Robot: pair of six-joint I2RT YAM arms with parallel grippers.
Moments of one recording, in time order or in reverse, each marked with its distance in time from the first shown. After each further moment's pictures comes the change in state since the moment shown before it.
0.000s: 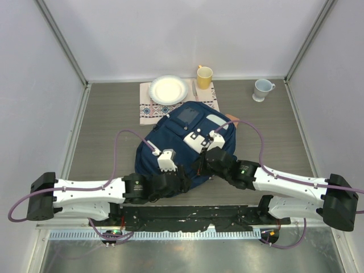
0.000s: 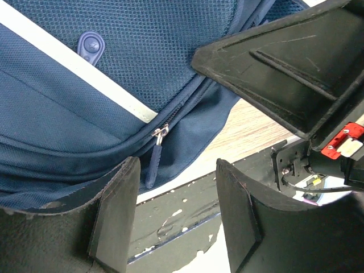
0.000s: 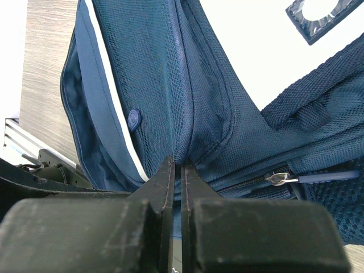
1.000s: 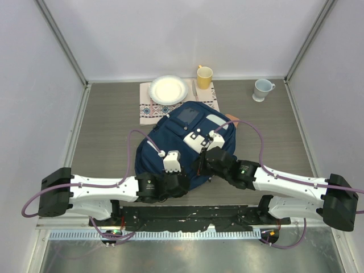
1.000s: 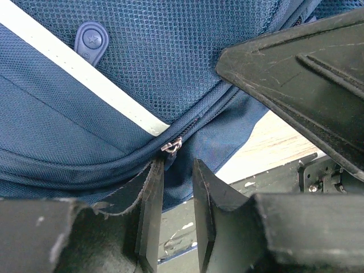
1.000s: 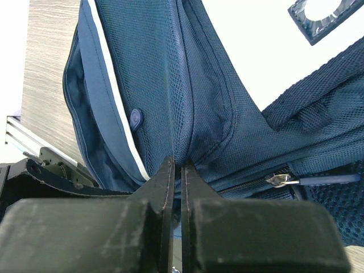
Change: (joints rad) left arm 0.006 0.157 0.044 -0.023 -0.016 -0.050; right arm 0.000 0.000 0.000 0.003 -0.010 -0.004
